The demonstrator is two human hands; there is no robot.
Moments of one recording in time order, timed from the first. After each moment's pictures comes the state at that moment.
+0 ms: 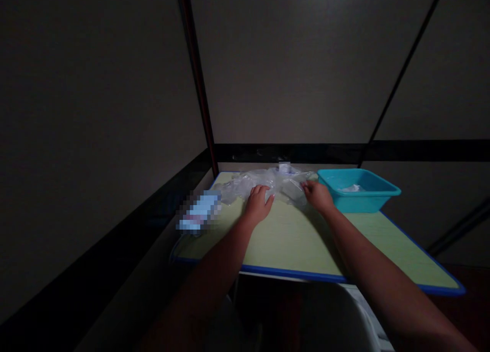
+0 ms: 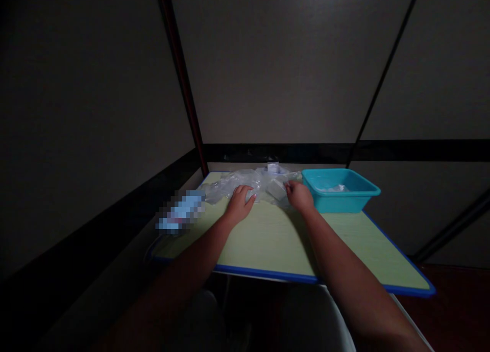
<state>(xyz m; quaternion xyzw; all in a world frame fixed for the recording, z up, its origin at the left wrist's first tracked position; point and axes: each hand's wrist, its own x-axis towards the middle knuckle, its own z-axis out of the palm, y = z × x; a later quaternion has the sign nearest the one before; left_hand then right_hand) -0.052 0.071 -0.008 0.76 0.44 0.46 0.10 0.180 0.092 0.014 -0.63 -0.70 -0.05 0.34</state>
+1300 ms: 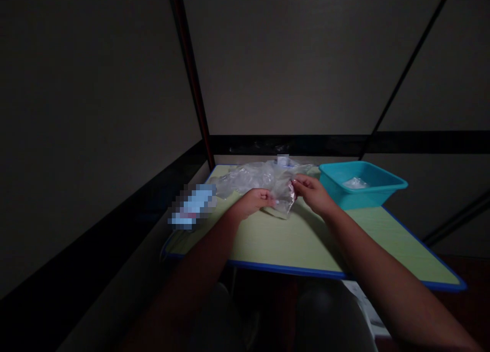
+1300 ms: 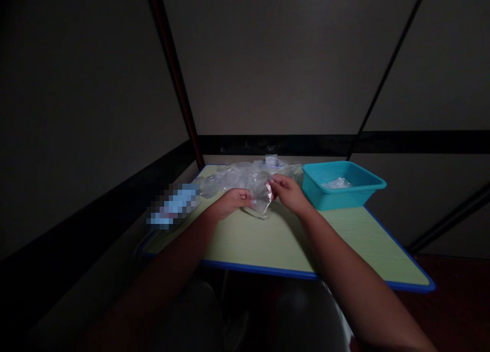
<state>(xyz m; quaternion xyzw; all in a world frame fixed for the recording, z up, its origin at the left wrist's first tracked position) -0.064 0.062 0.004 0.64 0.30 0.36 0.61 0.147 0.057 0.030 -0.36 -0.70 0.37 0.48</state>
